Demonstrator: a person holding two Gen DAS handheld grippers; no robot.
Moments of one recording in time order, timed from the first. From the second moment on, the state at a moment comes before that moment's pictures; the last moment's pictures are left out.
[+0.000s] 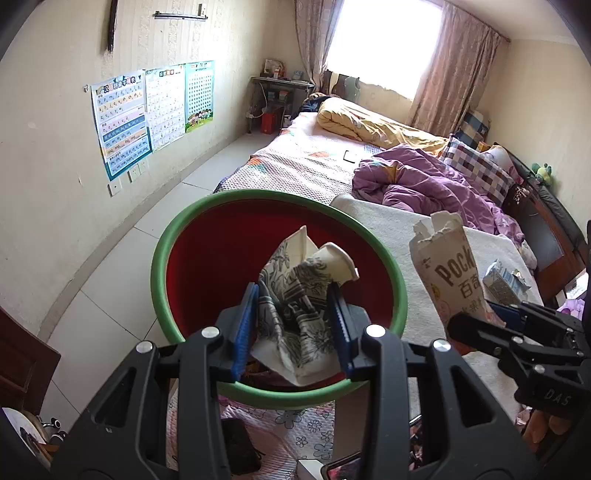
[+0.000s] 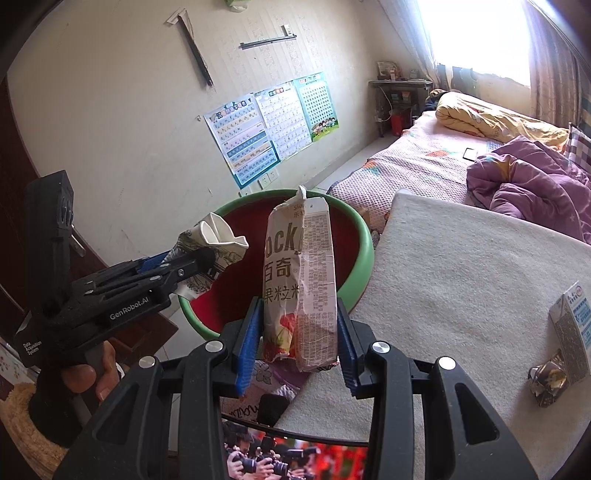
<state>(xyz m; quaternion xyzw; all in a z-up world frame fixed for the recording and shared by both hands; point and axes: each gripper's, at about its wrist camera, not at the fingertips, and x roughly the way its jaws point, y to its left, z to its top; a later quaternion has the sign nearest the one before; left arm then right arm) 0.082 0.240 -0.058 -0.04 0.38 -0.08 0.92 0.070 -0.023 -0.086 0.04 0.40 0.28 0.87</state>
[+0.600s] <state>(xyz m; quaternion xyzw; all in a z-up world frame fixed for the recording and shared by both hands) 0.110 0.244 -0.077 -0.02 0.40 -0.06 0.91 0.104 0.000 -0.092 0.04 0.41 0.30 0.86</state>
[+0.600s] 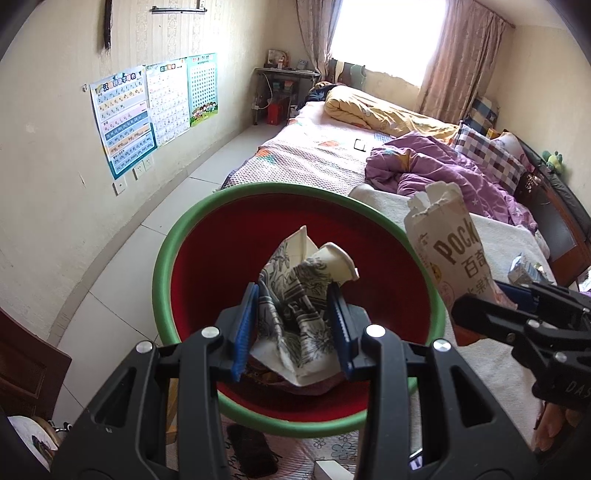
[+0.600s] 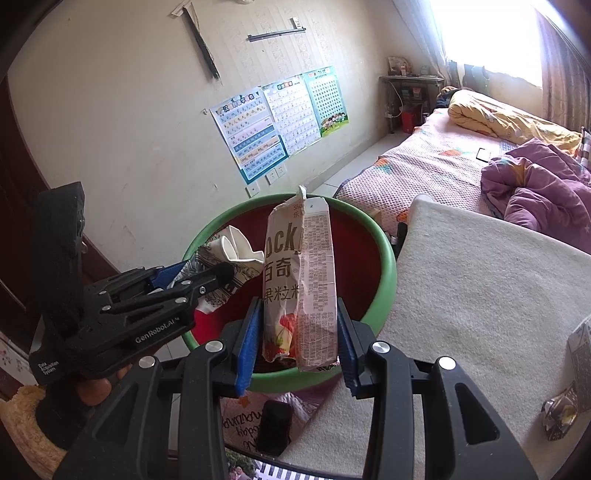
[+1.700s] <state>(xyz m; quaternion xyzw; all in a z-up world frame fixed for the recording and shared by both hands) 0.103 0.245 -0.082 -0.03 0.40 -0.05 0.92 0.089 -0.032 -0.082 0.09 0.38 0.29 0.87</state>
